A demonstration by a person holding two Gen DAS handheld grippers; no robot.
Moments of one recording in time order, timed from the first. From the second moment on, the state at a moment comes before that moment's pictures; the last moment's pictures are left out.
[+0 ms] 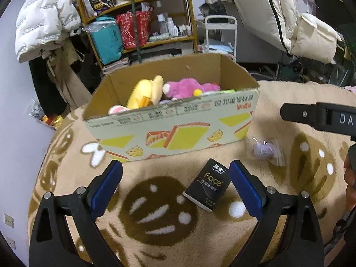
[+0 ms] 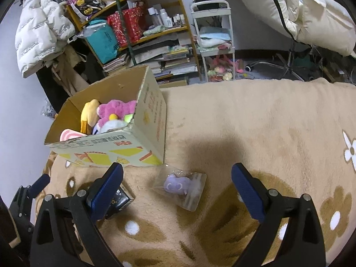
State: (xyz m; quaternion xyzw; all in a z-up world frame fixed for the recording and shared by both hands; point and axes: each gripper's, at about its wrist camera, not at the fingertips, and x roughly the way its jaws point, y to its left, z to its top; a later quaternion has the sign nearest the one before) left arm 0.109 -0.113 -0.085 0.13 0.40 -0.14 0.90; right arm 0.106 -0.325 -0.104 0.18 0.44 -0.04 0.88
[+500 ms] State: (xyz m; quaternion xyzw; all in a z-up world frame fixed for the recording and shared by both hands) left arm 0.125 -0.124 -0.120 0.10 0.46 -0.17 0.86; right arm 0.132 -0.327 -0.149 0.21 0.50 -0.04 0.84
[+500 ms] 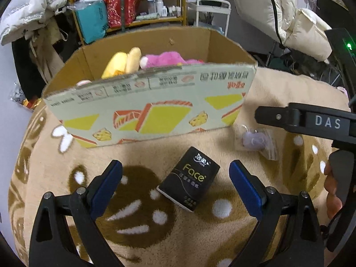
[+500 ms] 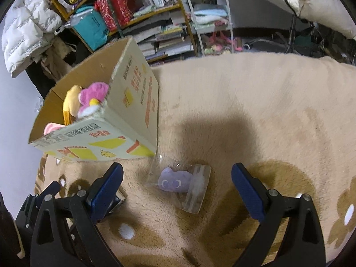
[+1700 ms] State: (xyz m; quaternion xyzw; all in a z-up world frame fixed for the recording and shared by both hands) left arm 0.129 -0.118 -0.152 0.07 0.51 -0.18 0.84; right arm 0.147 -0.296 -0.186 0.11 0.56 -0.06 0.82
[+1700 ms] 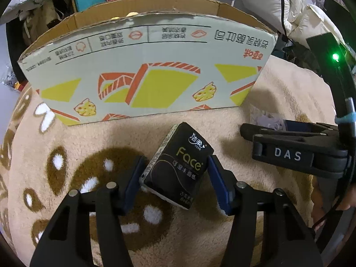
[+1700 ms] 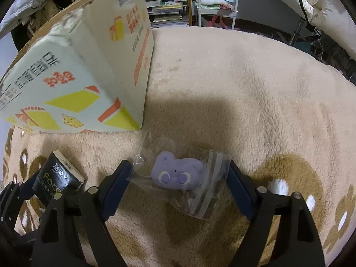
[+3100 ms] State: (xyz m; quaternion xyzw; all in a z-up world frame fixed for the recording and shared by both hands) left arm 0.094 -0.042 0.030 0.04 0.28 -0.09 0.96; right arm 0.106 -0.262 -0.006 0.06 0.30 0.04 0.95
